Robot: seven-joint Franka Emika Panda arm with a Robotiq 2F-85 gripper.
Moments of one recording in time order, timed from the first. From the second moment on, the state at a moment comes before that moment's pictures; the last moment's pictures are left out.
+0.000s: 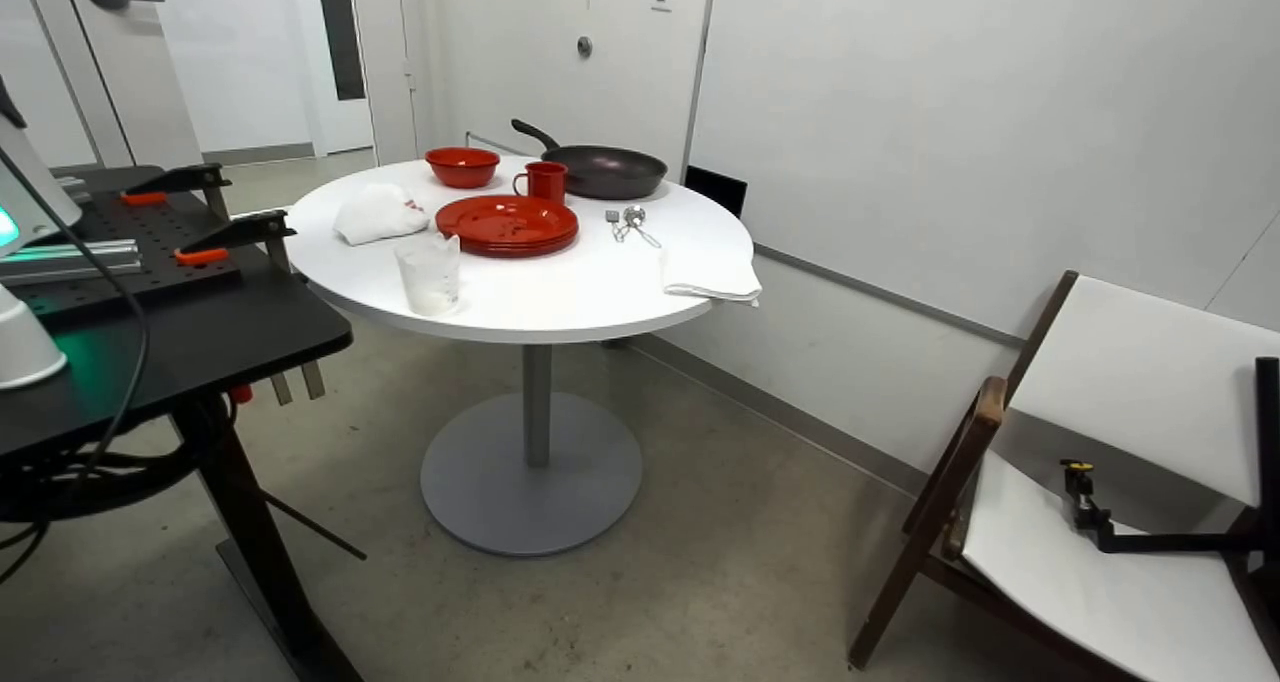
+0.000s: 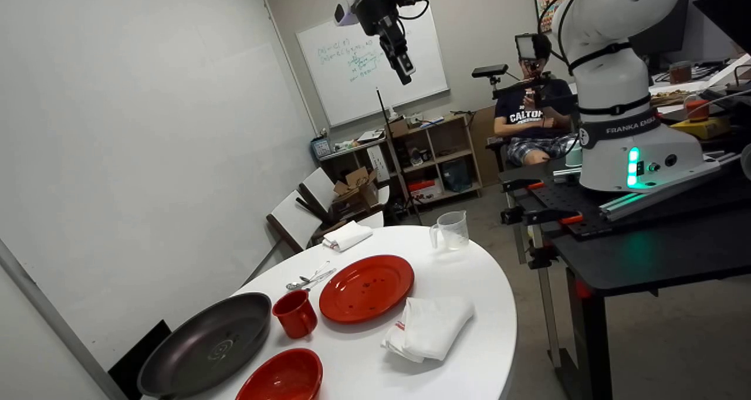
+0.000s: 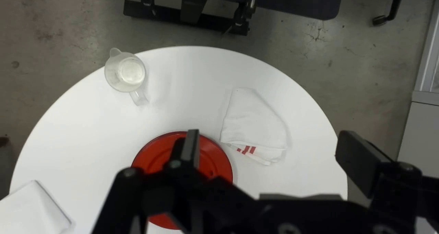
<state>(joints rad) 0.03 -0.42 -0.05 -2.33 0.08 1.73 -0.19</state>
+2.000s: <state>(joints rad) 0.18 0.40 0.12 -2.15 -0.16 2.30 0.29</state>
